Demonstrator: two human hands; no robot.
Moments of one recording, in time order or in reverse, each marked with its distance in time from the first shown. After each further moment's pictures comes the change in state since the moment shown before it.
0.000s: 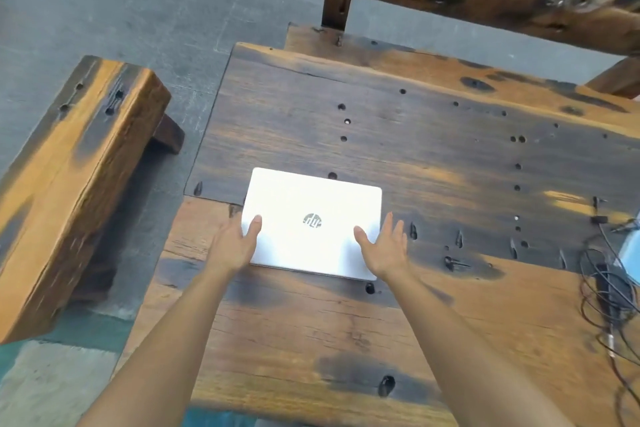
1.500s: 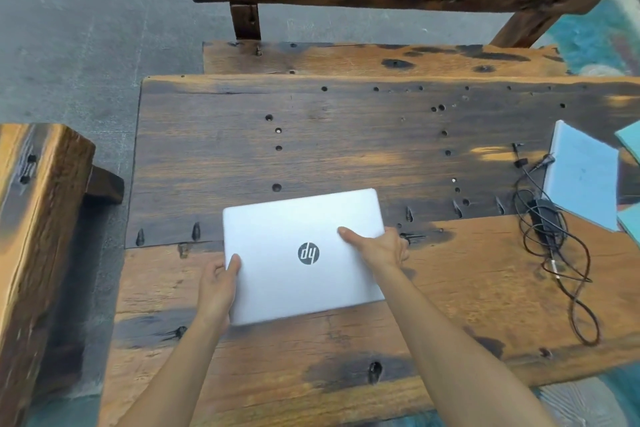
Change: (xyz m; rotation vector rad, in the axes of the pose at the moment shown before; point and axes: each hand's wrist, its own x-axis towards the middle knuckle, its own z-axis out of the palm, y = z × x) left_hand -0.003 0.005 0.063 -0.572 -0.013 -0.274; right_hand -0.013 0.043 -0.039 0.560 0.300 0.427
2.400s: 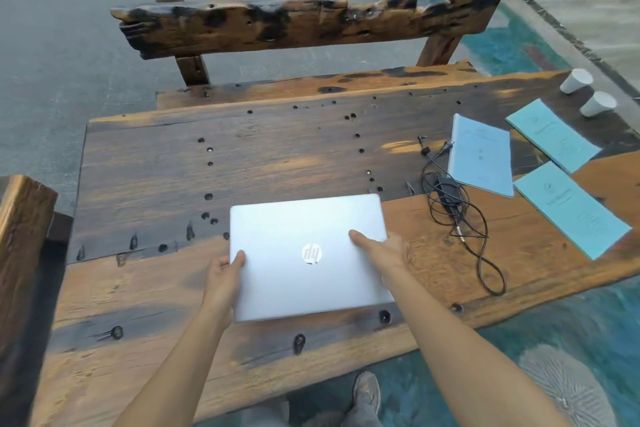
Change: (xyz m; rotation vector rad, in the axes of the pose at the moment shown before) left_hand -0.153 -0.012 0.120 0.022 -0.138 0.147; right_hand 0.024 0.133 -0.185 0.249 0.004 -0.076
